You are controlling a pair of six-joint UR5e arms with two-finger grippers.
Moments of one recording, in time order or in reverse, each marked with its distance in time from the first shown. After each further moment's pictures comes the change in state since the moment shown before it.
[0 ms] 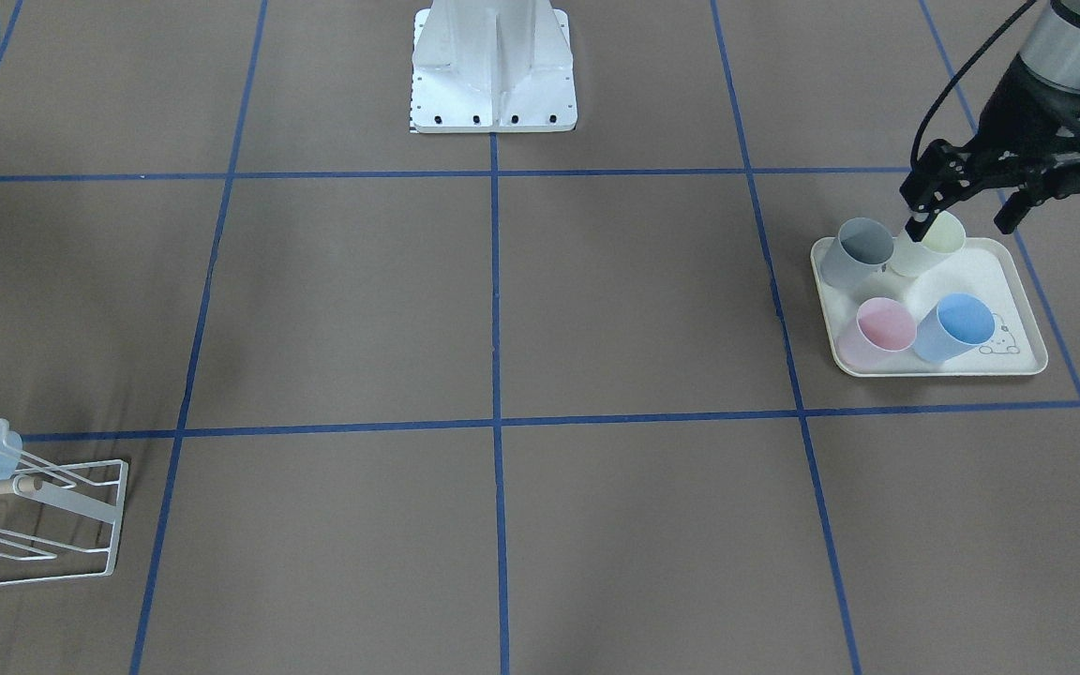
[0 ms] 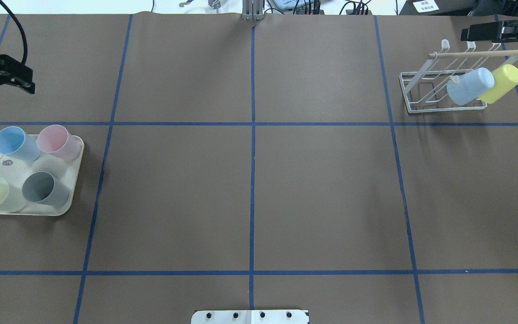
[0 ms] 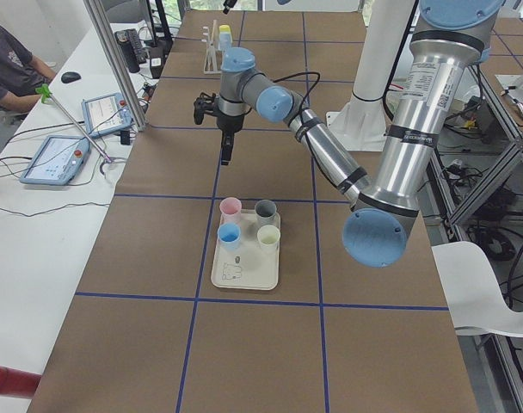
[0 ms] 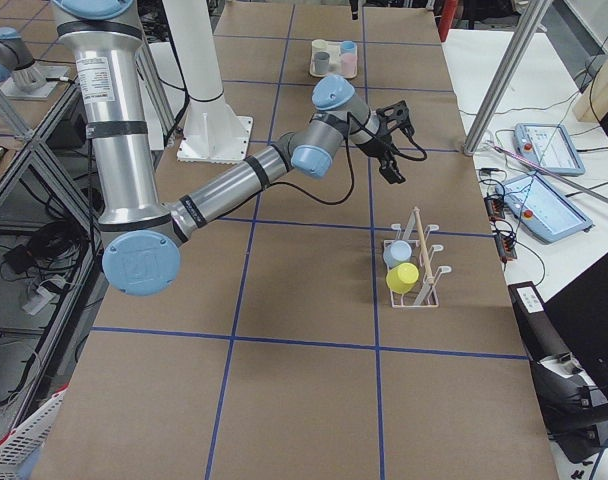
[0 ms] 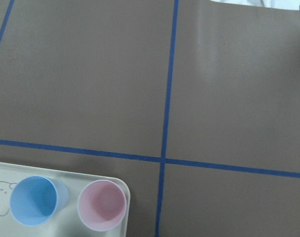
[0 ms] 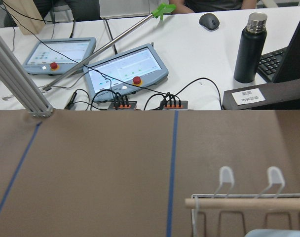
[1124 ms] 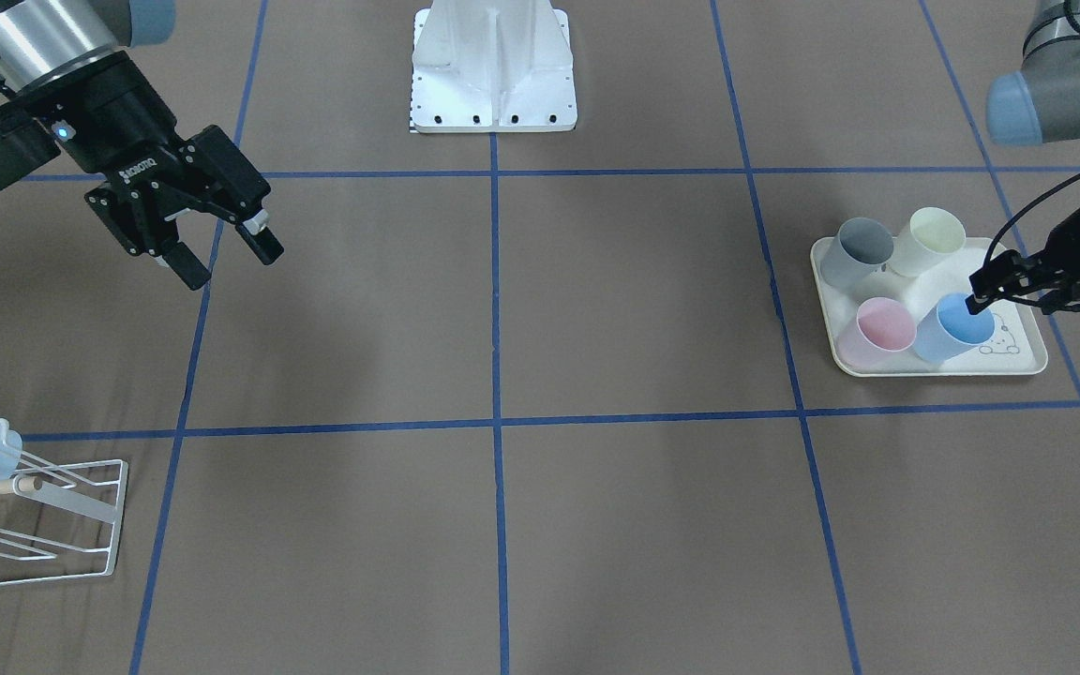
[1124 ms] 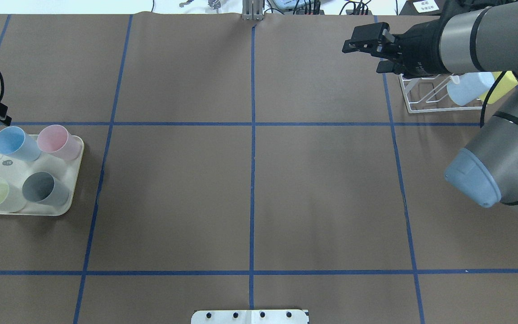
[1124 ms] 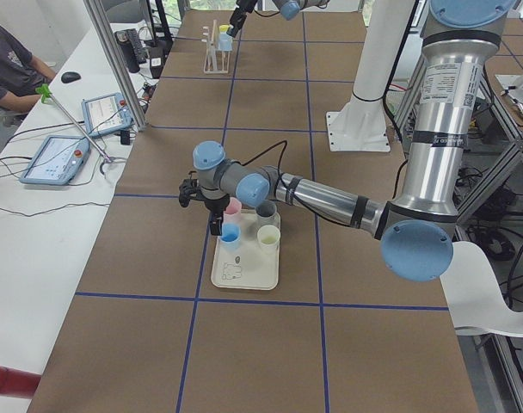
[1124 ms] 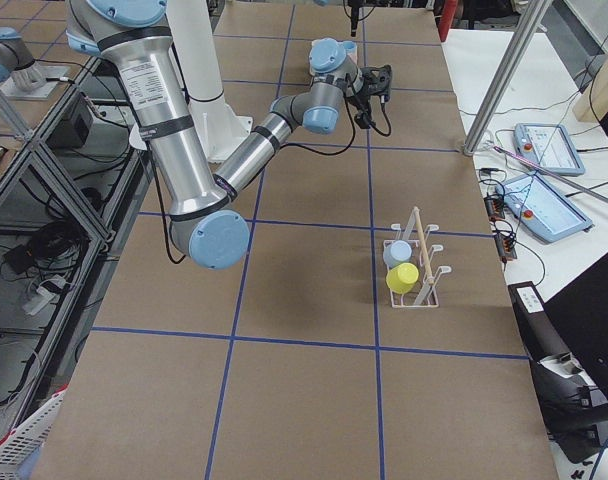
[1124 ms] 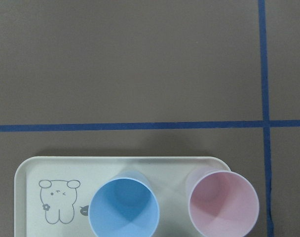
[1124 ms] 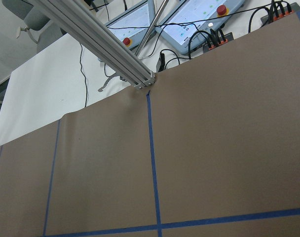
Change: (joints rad) left arm -0.048 0.125 0.421 -0.407 -0.135 0.181; right arm -0.260 0.220 -0.002 0.003 -0.026 0.523
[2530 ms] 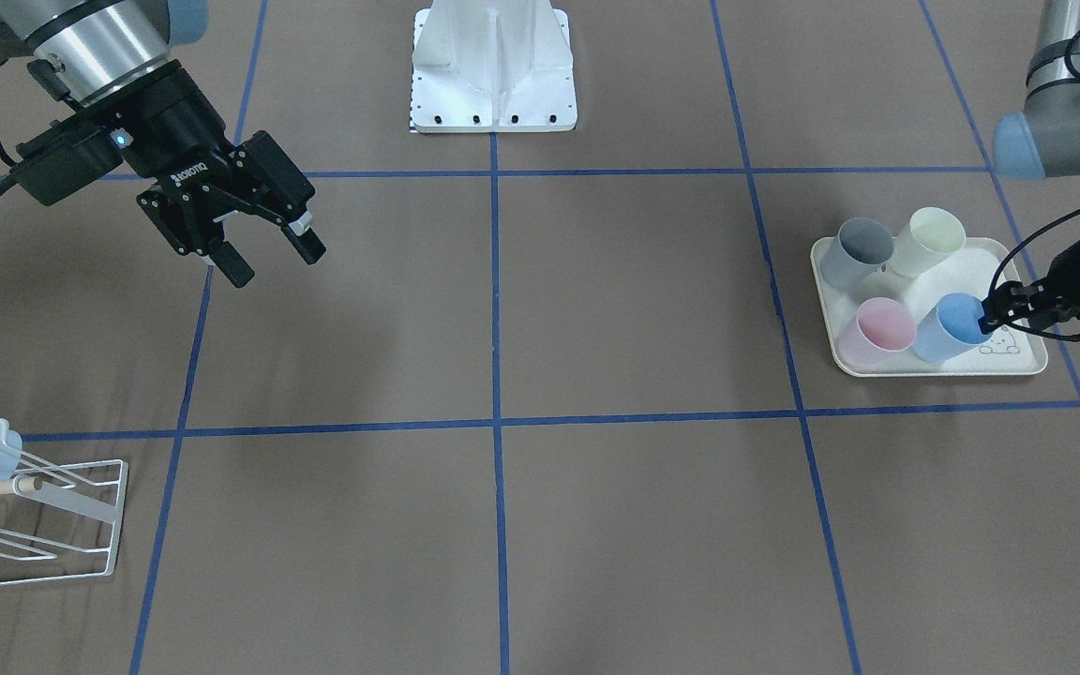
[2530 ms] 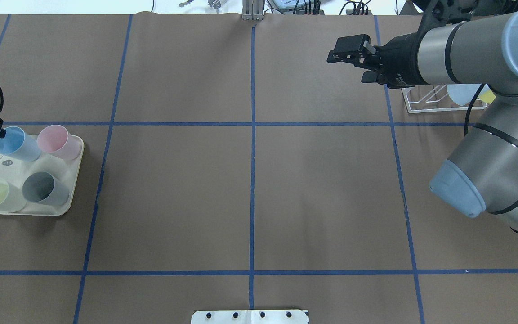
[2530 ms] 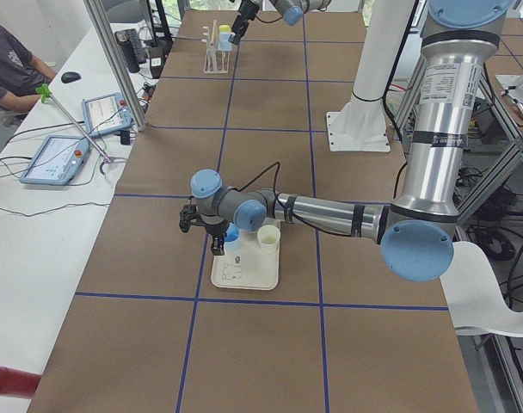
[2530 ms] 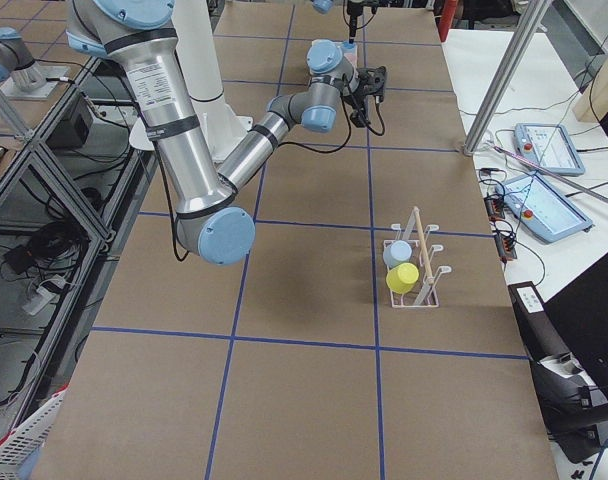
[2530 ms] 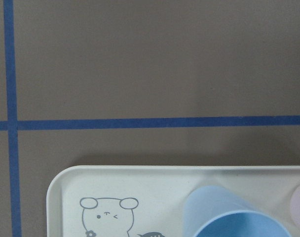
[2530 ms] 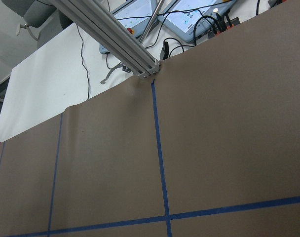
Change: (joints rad) left arm 0.012 0.002 0.122 -0.079 0.000 0.001; right arm -0.045 0.012 -0.014 0.002 -0.038 0.023
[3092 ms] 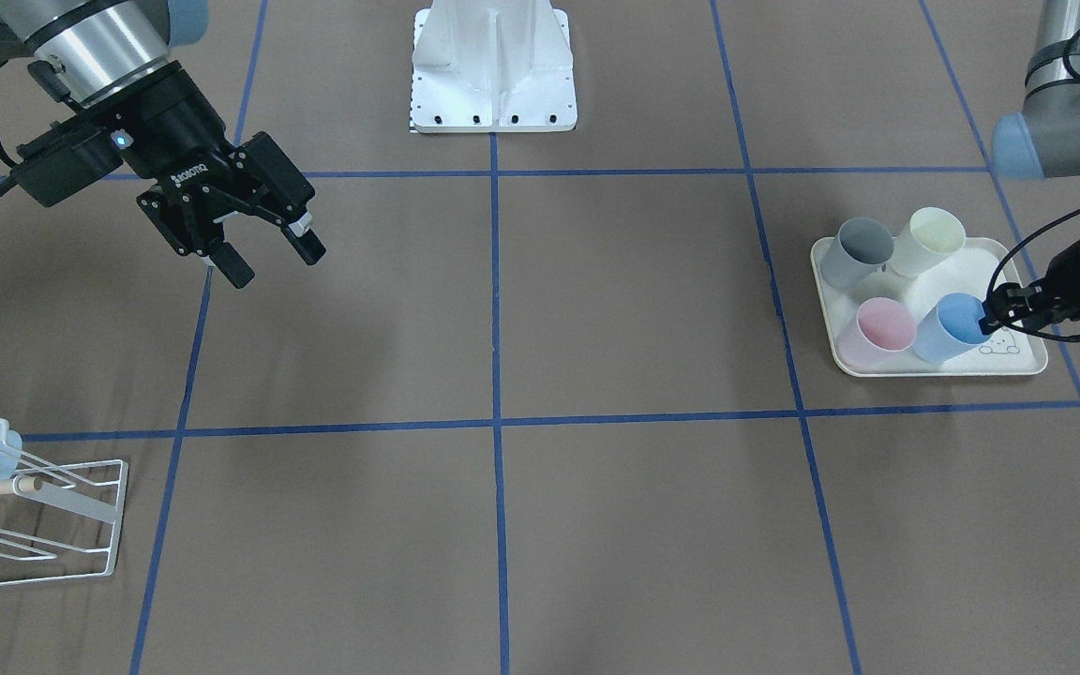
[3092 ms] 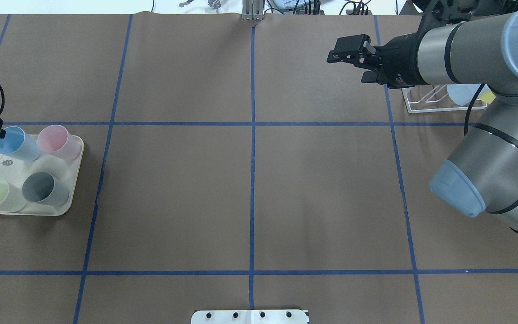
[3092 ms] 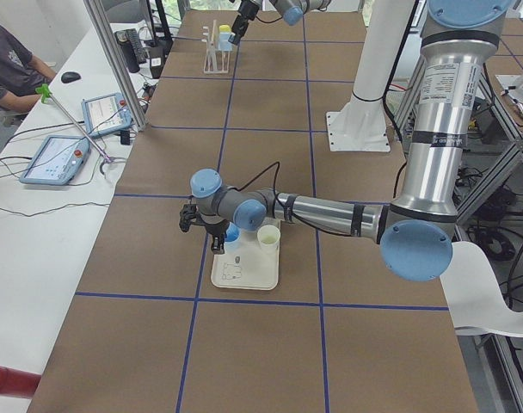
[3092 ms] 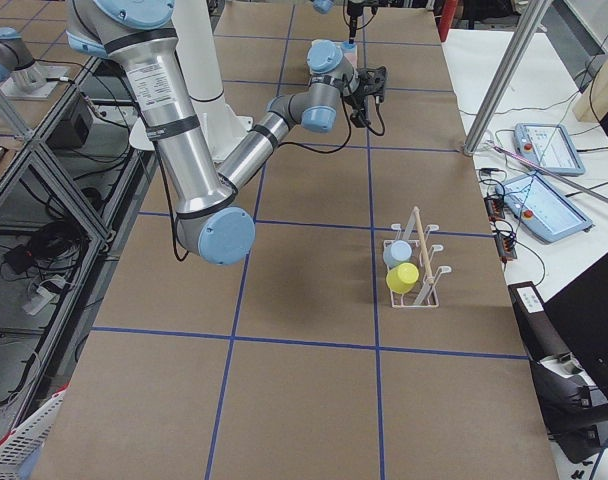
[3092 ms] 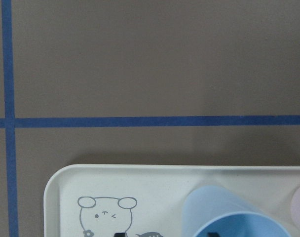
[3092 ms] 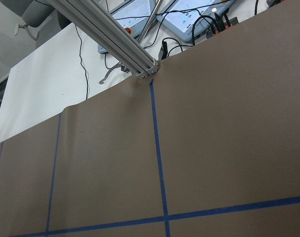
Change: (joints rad) left arm 0.004 -0.002 0.002 0.001 -0.001 -0.001; right arm 0.000 0.000 -0.001 0.000 0.000 0.000
